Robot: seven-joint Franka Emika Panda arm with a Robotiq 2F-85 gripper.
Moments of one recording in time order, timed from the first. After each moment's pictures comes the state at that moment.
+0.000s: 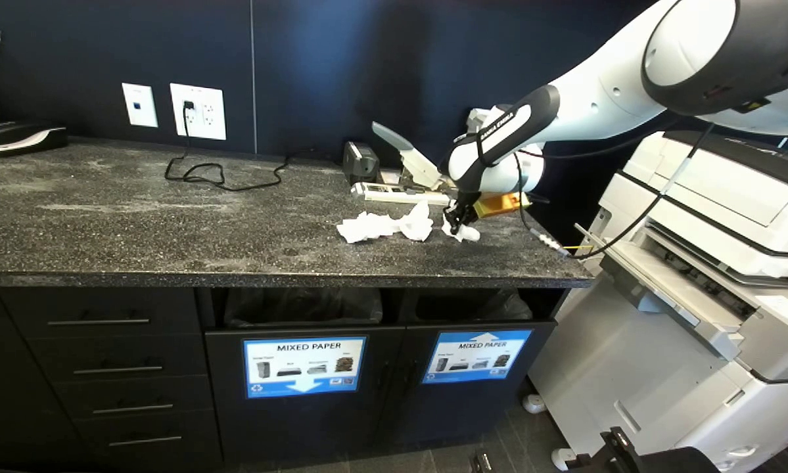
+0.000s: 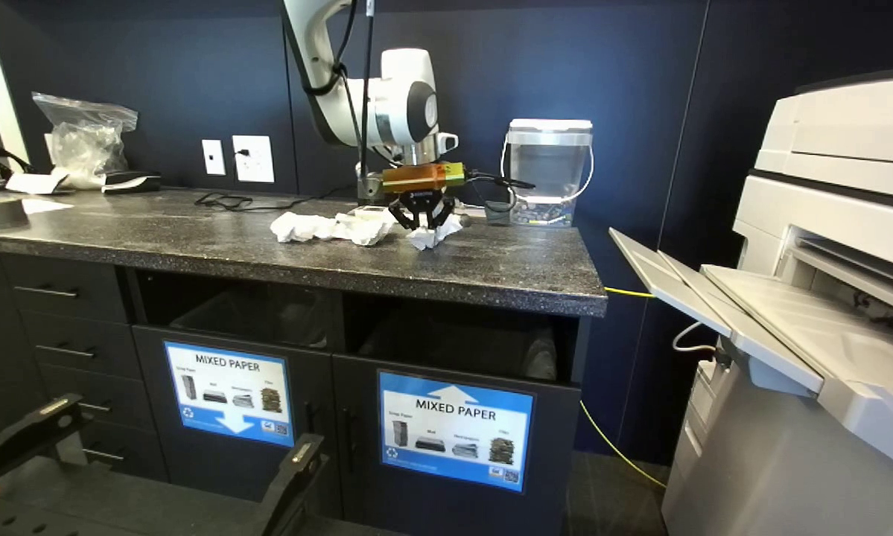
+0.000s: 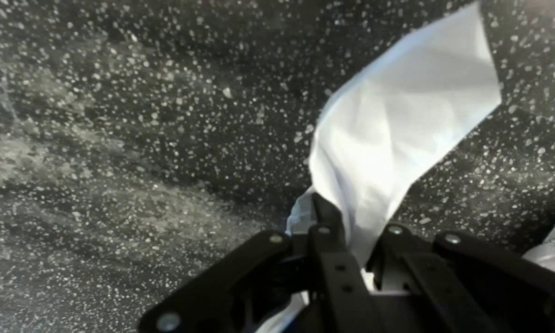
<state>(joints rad) -0.05 0.86 0.01 -1.52 -0.12 2.65 -0.26</state>
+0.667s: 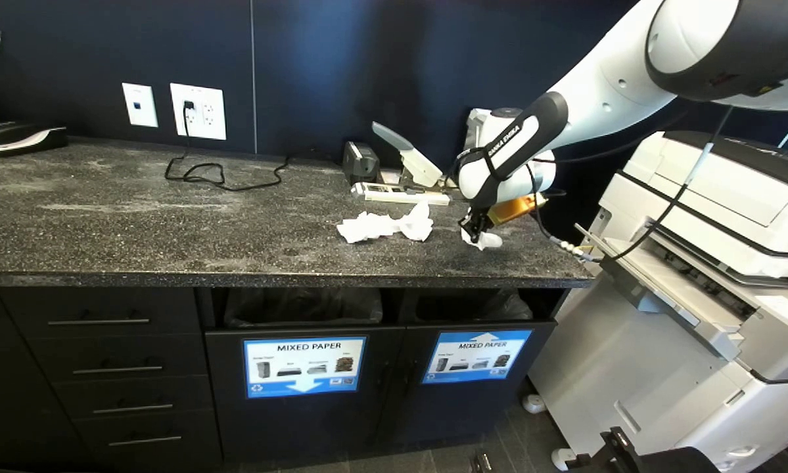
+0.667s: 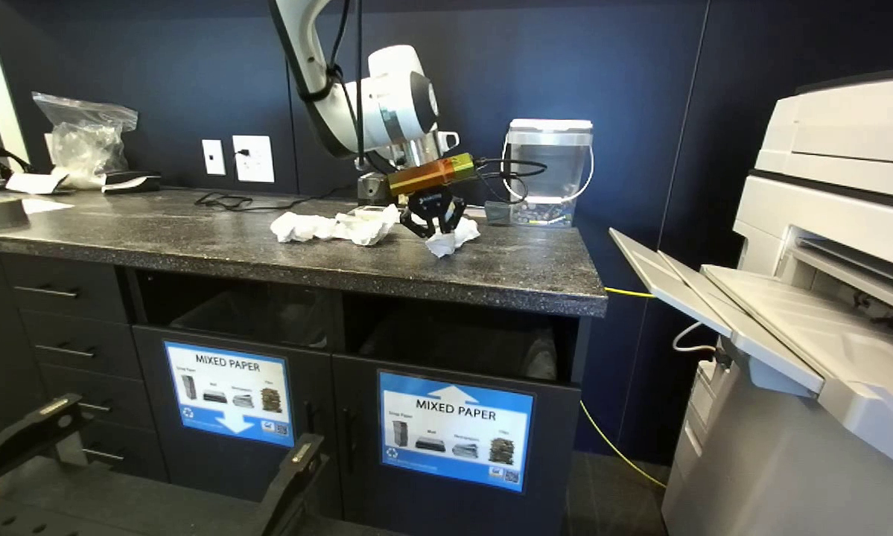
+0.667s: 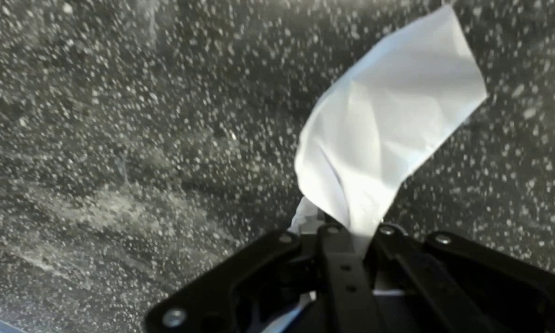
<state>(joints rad) 0.05 0.78 -0.13 -1.64 -0.29 2.63 -0.16</state>
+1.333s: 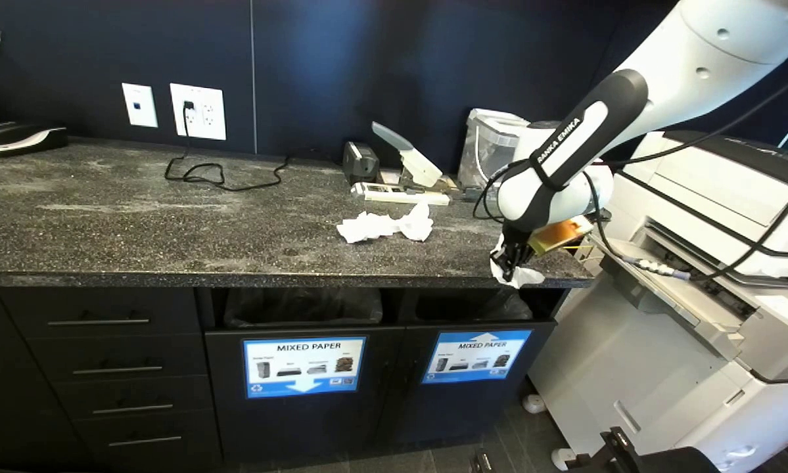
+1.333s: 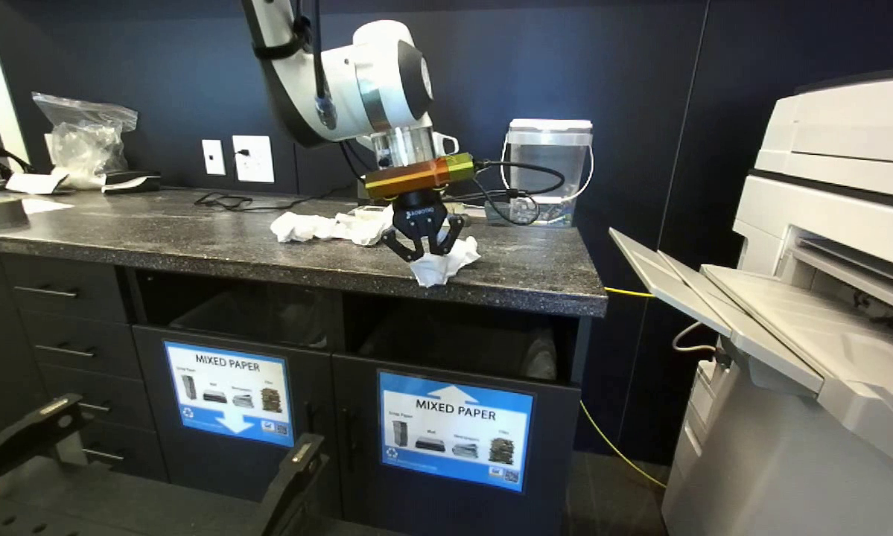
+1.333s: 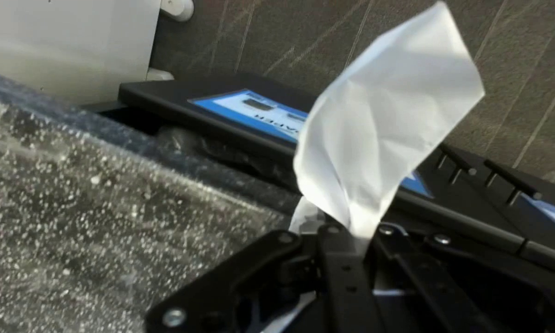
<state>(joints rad) 0.03 0.50 -0.15 -2.13 -0.34 2.68 -0.15</state>
